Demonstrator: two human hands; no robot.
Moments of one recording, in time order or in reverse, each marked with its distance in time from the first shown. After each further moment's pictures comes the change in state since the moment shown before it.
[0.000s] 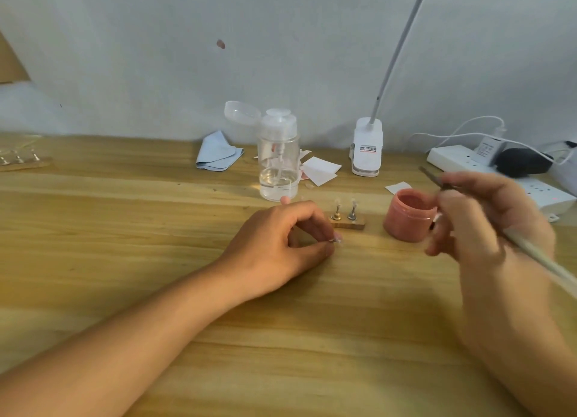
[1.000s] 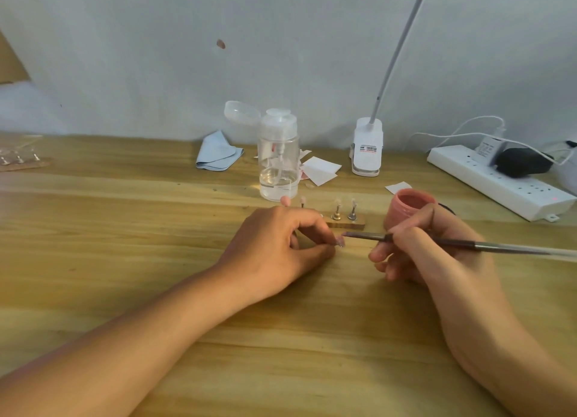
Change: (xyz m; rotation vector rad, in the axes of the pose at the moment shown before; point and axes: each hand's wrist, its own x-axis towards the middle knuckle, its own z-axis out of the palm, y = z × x) left_hand -0.004 0.010 0.002 0.132 0.050 -0.002; right_hand -0.010 0.010 0.007 0.022 -0.243 0.288
